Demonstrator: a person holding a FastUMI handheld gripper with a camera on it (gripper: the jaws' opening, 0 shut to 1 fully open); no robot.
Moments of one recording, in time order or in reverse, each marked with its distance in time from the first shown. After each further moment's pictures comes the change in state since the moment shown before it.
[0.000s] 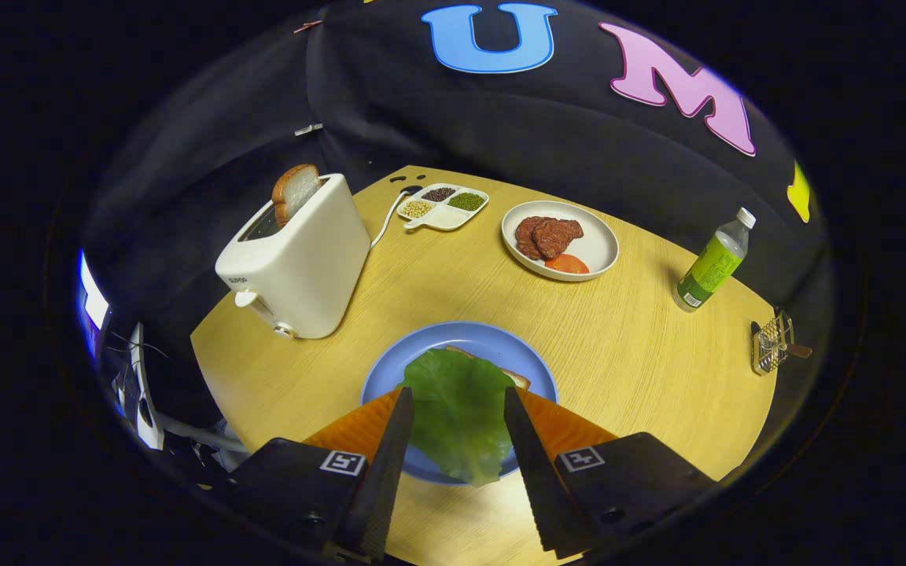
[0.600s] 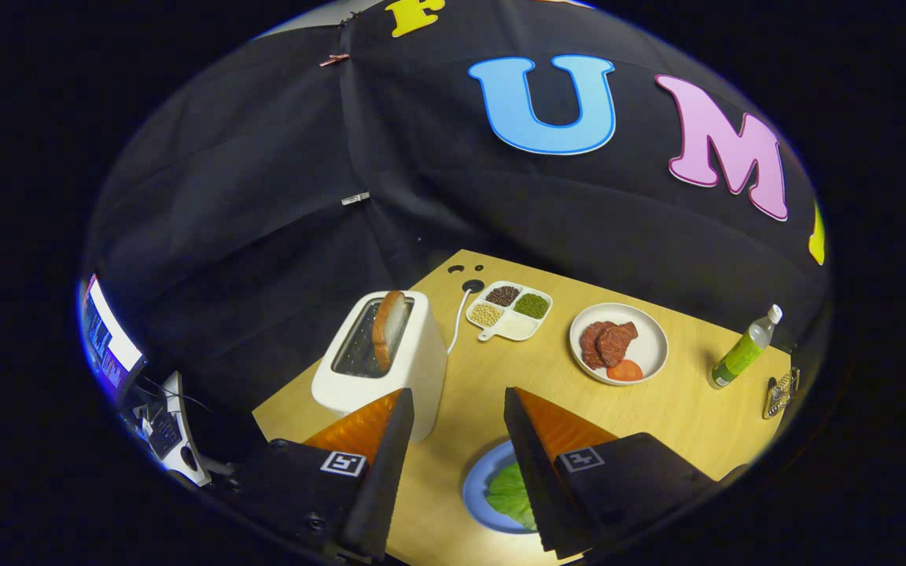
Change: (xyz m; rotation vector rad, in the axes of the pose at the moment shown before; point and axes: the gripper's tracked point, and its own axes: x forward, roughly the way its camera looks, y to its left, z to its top) arm -0.007 0.116 0.160 -0.011 -0.220 0.129
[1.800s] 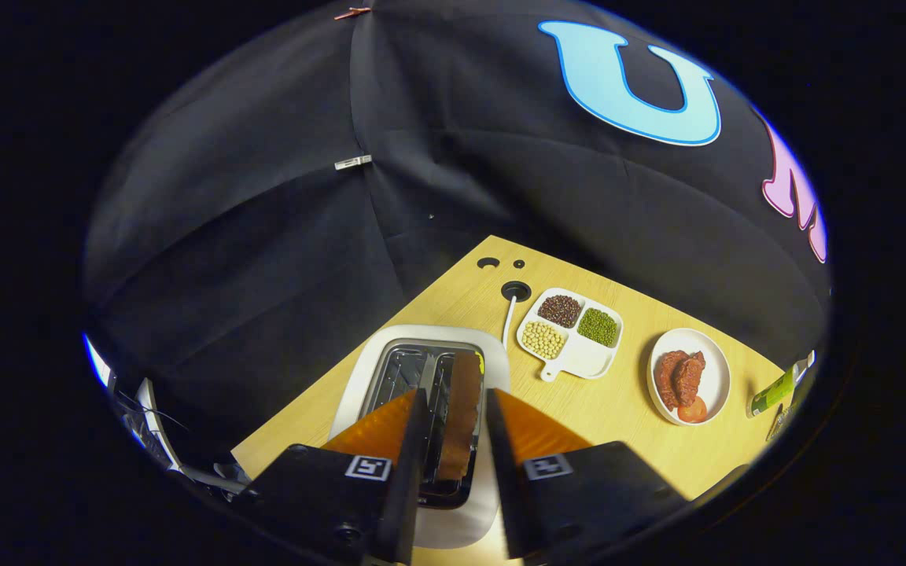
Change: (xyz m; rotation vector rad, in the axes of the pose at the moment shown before) arm 0.163 0.066 0.010 -0.045 0.143 -0.074
